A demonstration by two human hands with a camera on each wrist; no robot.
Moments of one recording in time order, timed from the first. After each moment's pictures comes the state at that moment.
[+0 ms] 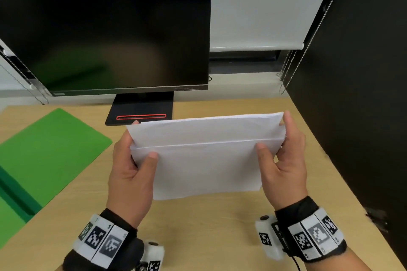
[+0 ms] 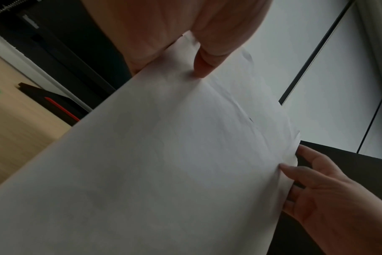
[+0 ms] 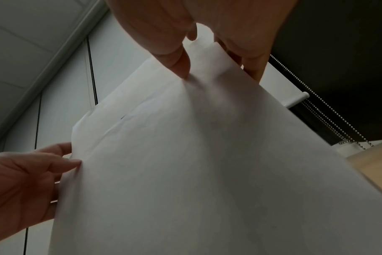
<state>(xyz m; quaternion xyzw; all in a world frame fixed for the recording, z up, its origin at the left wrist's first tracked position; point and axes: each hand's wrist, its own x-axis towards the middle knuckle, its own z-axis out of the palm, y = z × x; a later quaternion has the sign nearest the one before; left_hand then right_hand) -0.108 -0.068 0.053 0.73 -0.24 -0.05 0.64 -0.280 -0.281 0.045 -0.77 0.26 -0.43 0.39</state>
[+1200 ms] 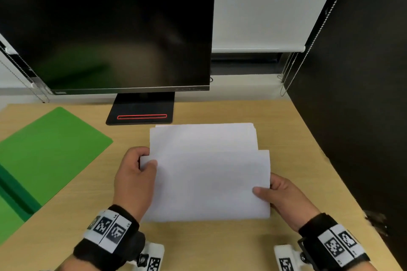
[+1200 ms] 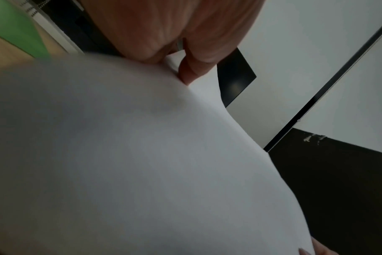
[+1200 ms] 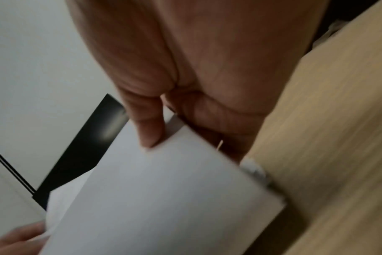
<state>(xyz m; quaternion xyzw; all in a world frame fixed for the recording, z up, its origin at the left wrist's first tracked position) -0.099 -0.075 0.029 0.81 -0.11 -0.09 0.57 -0.317 -0.303 -0.005 -0.57 0.34 -0.07 0.75</state>
